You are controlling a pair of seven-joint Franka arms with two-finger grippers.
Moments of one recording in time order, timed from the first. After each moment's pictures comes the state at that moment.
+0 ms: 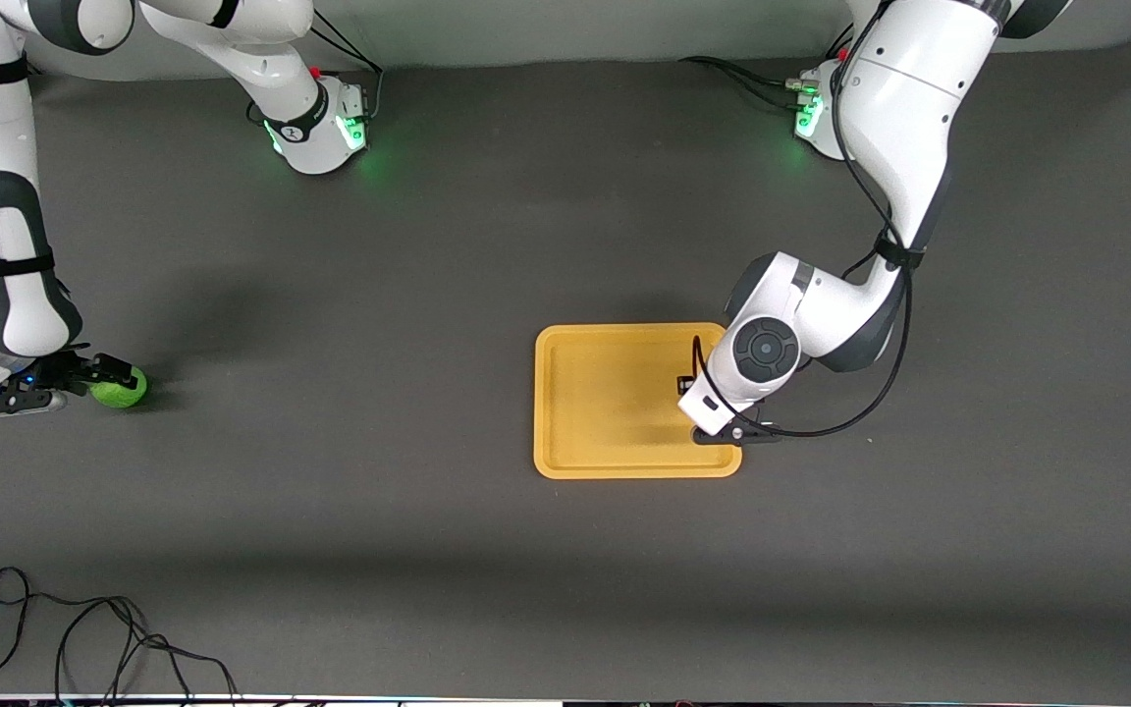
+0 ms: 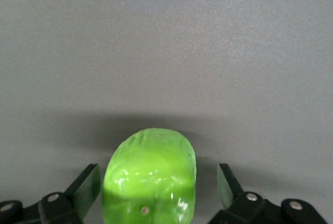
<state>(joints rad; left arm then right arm) -0.37 0.61 -0.13 -1.75 0.02 2.22 -0.53 -0.05 0.55 -0.49 -2.04 0.51 2.49 -0.97</state>
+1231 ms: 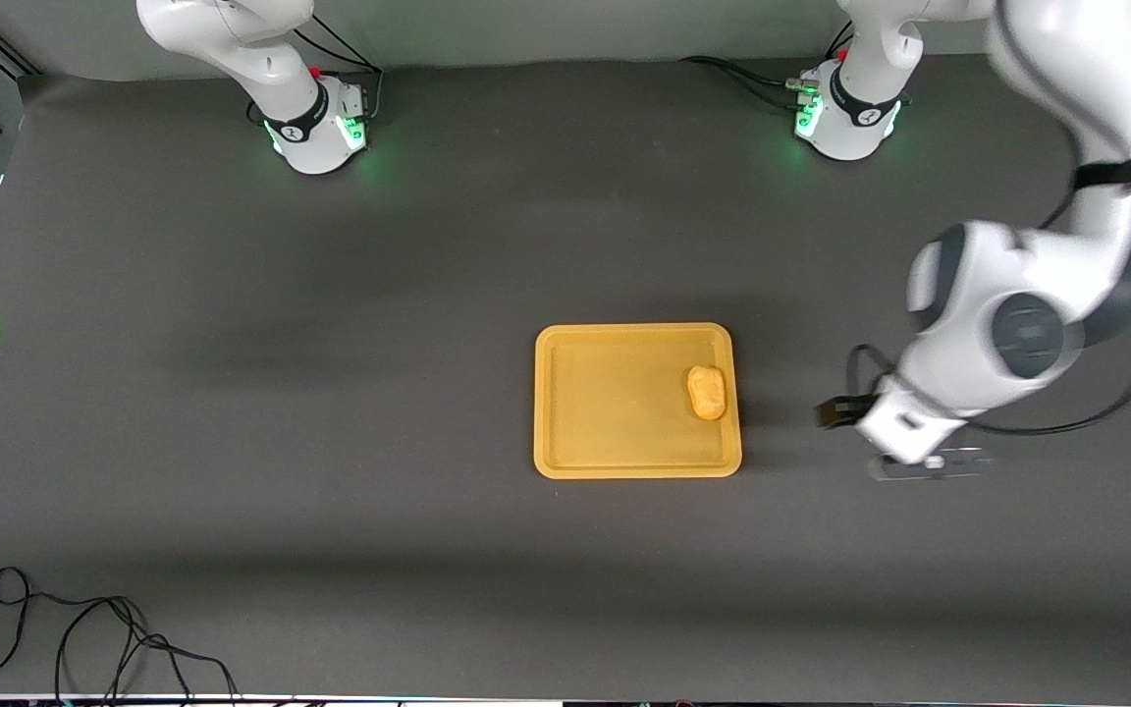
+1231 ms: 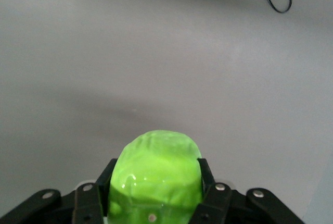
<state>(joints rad) -0.08 0.34 -0.10 -1.68 0.04 1.99 -0.20 0.27 0.21 -0.65 -1.46 0.09 1.58 -0.58</state>
